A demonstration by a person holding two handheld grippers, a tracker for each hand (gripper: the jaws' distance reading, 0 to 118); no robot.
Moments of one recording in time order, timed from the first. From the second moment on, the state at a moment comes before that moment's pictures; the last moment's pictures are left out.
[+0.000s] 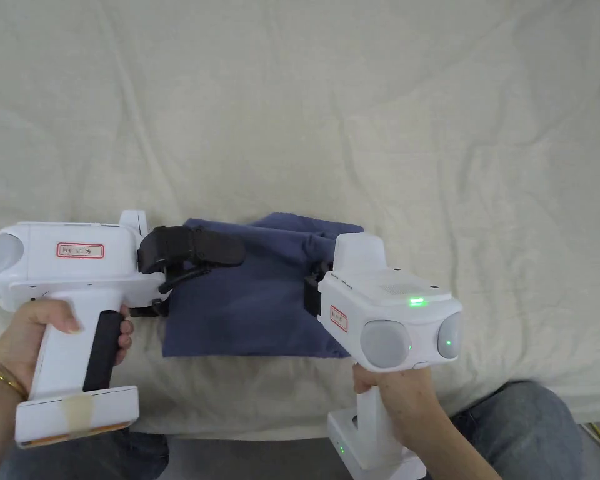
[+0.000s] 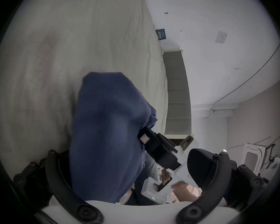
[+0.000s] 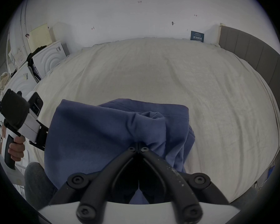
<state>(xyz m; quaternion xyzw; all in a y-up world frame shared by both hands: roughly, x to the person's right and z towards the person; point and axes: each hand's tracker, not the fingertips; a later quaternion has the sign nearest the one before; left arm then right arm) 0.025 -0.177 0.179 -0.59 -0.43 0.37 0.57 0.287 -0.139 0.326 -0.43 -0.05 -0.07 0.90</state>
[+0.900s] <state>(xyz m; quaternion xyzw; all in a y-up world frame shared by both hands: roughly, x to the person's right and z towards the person) -0.187 -0.021 0.117 -0.62 -0.06 0.03 0.78 0.347 0.003 0.408 -0.31 -0.03 -0.13 0.94</state>
